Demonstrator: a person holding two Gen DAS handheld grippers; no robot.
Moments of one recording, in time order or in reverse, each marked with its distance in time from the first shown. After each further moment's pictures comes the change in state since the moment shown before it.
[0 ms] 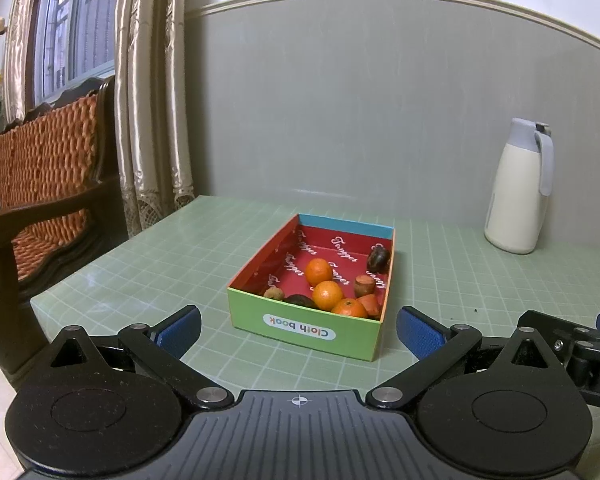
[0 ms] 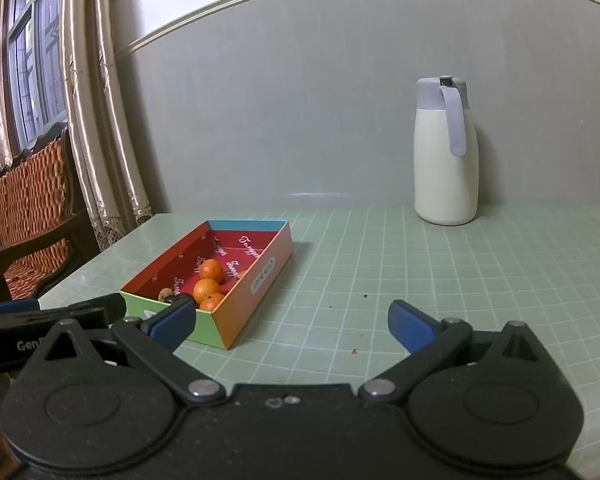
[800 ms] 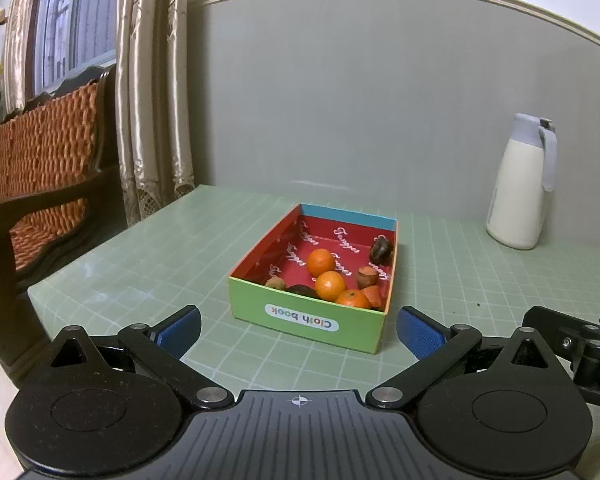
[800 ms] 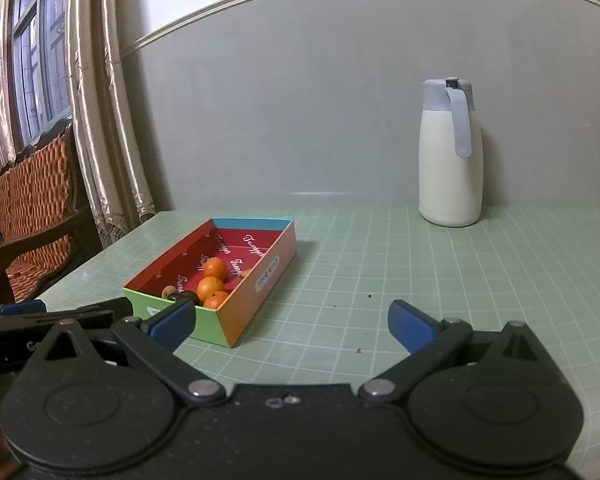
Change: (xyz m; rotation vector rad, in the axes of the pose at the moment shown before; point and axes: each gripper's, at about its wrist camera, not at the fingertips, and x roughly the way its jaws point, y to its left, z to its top) left arm 0.008 0.004 -0.004 -0.016 0.029 -0.006; right arm 0.000 0.003 -0.001 -0.016 0.001 0.009
